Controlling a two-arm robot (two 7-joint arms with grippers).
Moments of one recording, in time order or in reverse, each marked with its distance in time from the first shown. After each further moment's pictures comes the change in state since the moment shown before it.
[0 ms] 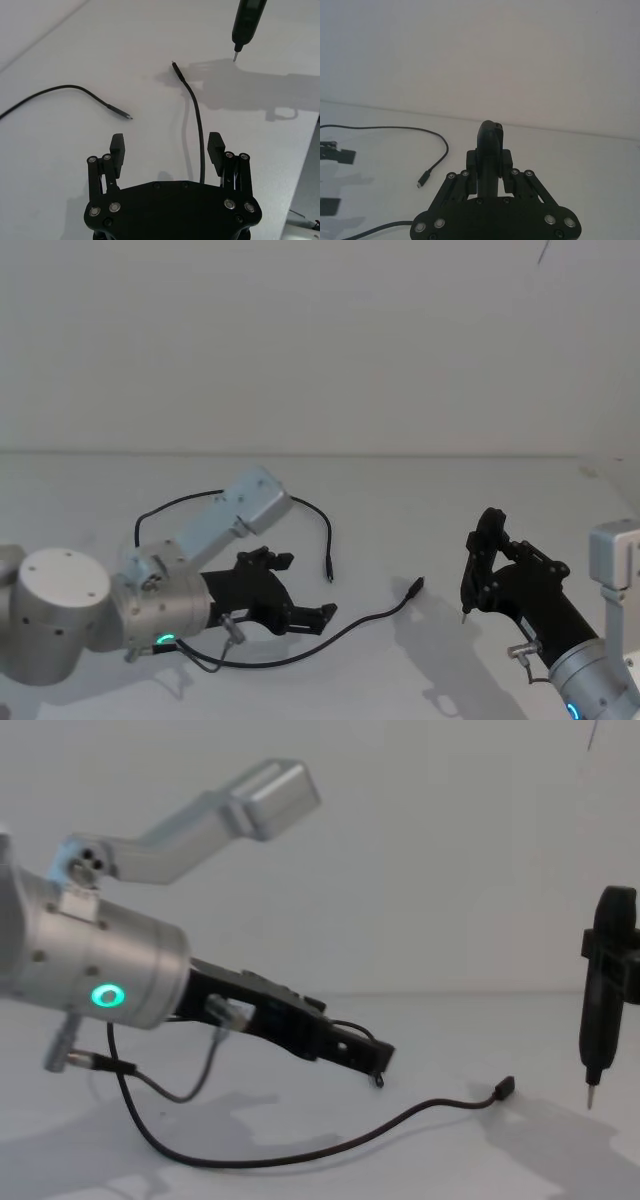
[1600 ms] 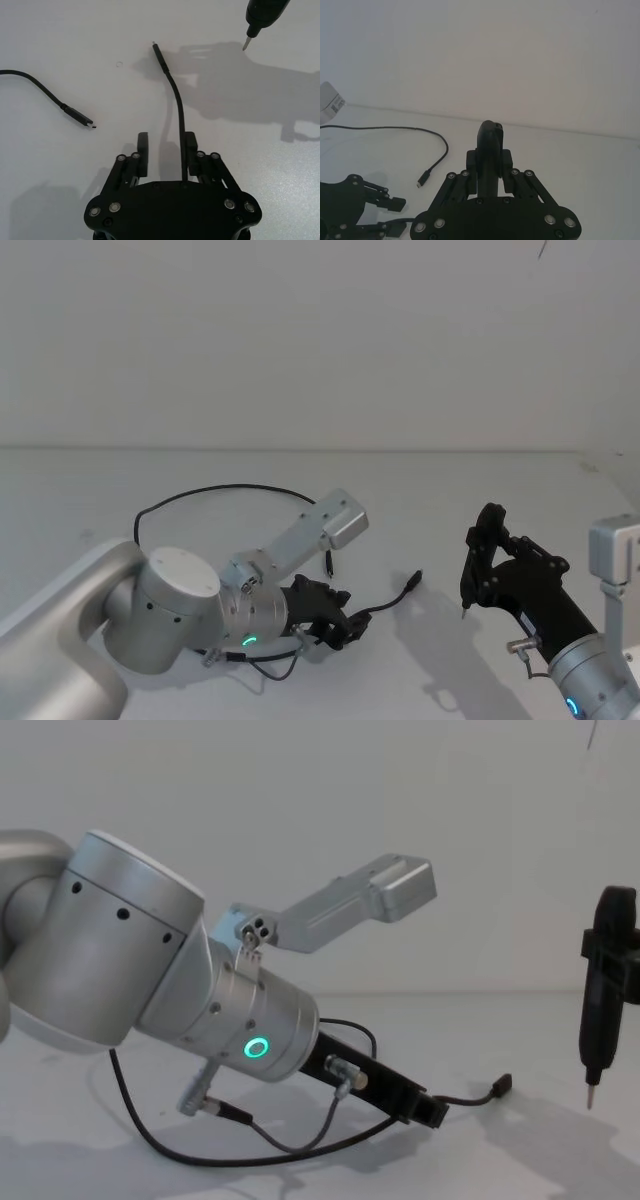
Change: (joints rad) left arm -0.096 -0.203 0.107 0.215 0.080 0.116 0.056; right arm 0.000 0.000 0.000 0.000 0.000 0.000 0.000
